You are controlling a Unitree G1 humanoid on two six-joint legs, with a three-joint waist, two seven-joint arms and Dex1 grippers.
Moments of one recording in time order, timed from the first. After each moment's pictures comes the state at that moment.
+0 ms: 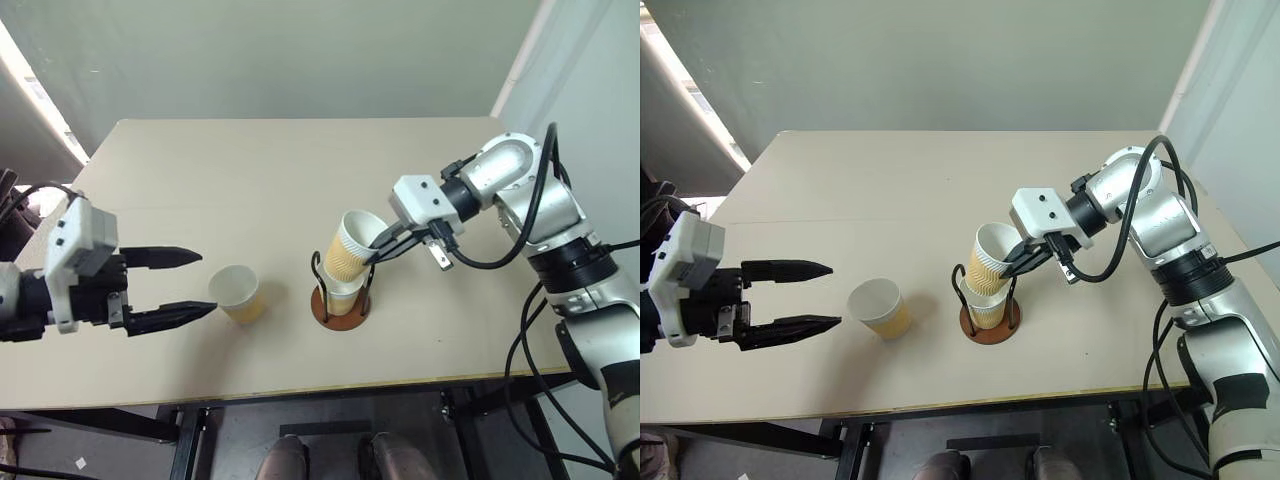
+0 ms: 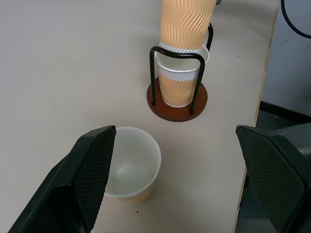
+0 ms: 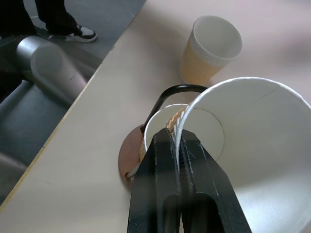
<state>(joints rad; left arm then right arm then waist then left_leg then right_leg) -0.02 1.14 0.62 -0.40 -0.77 0.74 -1.22 -1.13 -0.68 0.46 0.18 0.27 0.16 1.61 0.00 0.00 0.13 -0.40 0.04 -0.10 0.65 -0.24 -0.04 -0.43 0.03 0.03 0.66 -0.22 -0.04</state>
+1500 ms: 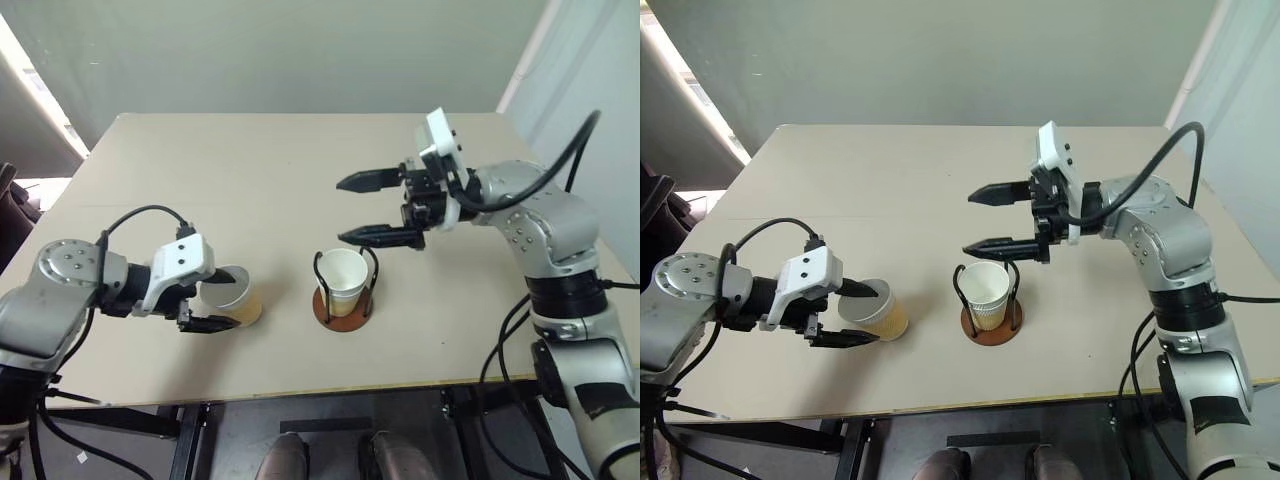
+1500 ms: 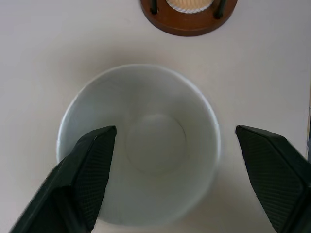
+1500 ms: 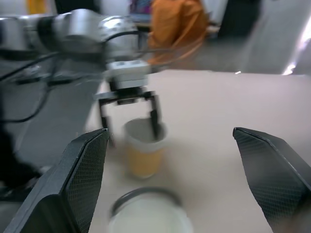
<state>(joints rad) -0.36 1.15 -0.03 -0.15 -0.35 0.49 -1.28 -0.94 -0.56 0.14 -0.08 0.54 0.67 1.27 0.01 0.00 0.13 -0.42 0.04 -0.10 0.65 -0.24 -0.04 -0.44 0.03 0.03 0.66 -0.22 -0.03</state>
